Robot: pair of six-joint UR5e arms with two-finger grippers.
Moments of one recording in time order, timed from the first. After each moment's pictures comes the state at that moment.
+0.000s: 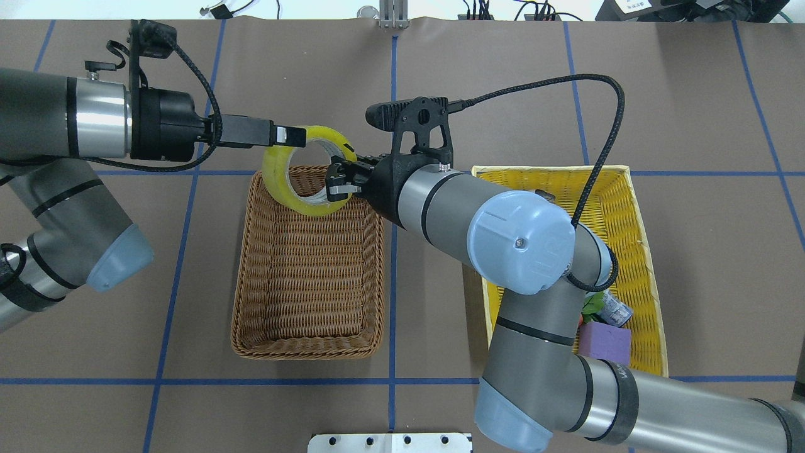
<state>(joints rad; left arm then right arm) -0.81 -1.99 -1.75 -2.83 -2.12 -1.30 0.41 -0.91 1.85 -0.98 1.36 1.02</state>
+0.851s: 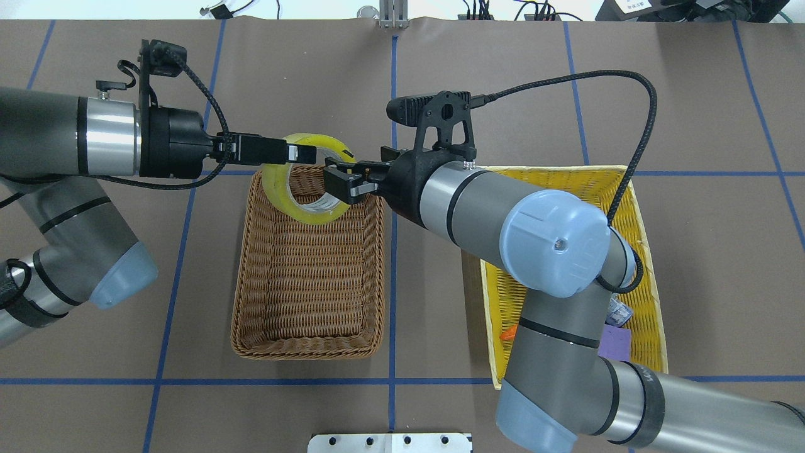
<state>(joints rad) -0.78 -1.97 -1.77 -2.84 -2.10 -1.30 0.43 -0.97 1.91 -0.97 1.37 1.03</state>
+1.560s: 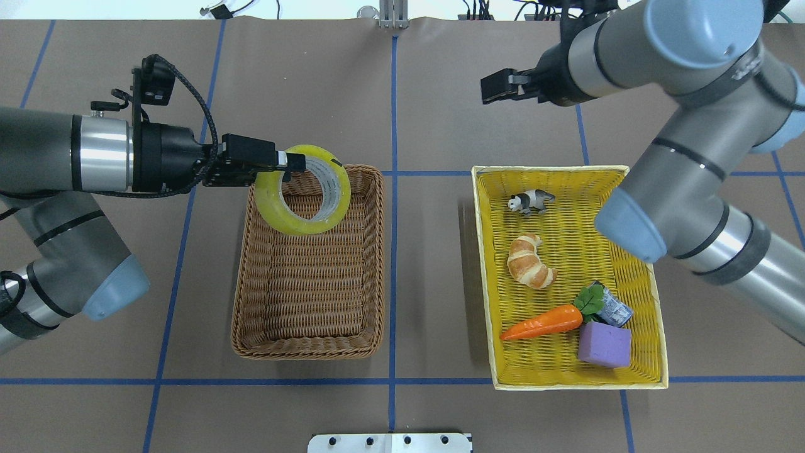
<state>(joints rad) -0.75 -1.92 -1.76 -2.90 -2.09 -1.64 0.92 -1.06 1.82 -1.33 1.99 0.89</state>
